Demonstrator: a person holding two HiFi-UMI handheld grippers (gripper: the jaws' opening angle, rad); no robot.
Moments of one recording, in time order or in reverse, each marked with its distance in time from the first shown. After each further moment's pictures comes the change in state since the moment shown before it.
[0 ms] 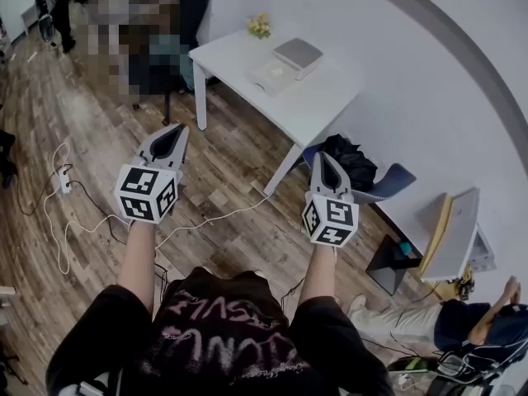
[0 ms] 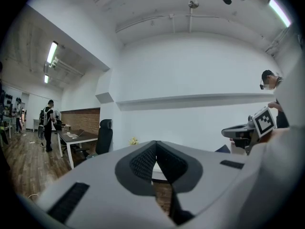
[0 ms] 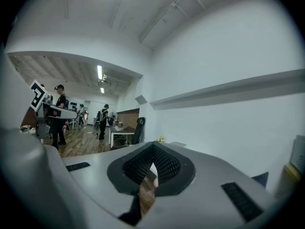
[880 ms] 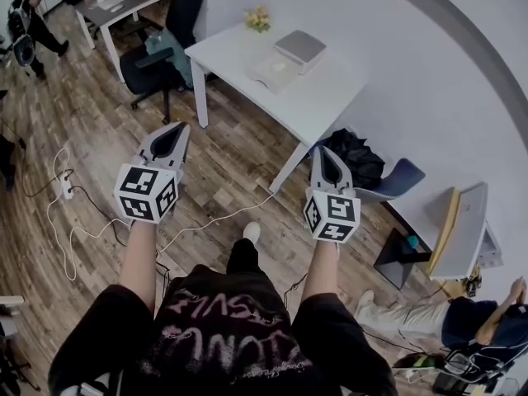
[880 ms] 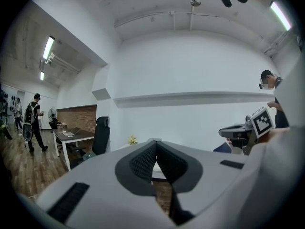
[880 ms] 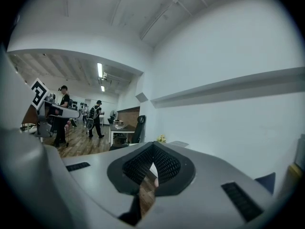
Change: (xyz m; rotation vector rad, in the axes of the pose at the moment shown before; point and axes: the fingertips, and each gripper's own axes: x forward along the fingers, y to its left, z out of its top) left arm 0.043 0.023 -0.012 0.006 0.022 -0.042; right arm 0.047 0.004 -0.012 -0.009 0.013 0.007
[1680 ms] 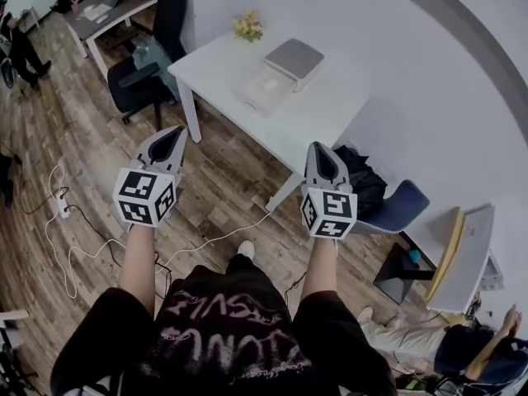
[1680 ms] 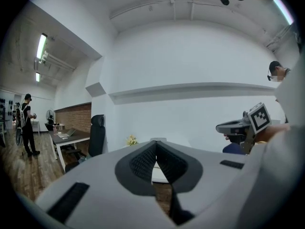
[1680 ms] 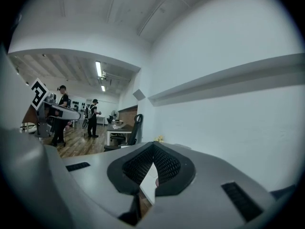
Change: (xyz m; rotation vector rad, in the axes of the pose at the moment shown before) left arm 0.155 0.033 0.003 0.029 0.046 0.002; right arm 0.148 -0.072 0.002 -0.007 0.002 0.029
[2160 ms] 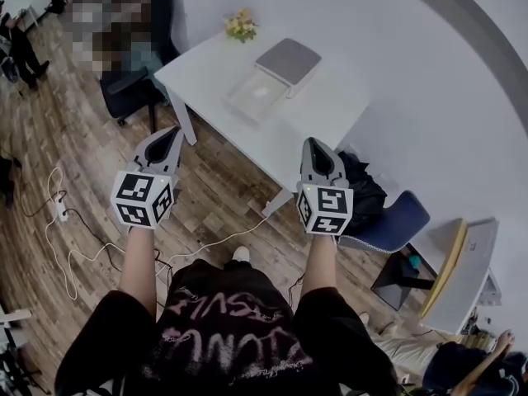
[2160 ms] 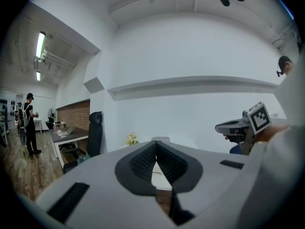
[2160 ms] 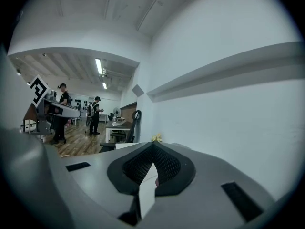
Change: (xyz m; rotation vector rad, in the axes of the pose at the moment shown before) left arm 0.091 0.000 0.000 -0.007 0.035 0.031; right arm 0.079 -0.057 -0.012 -0.009 0.029 0.038
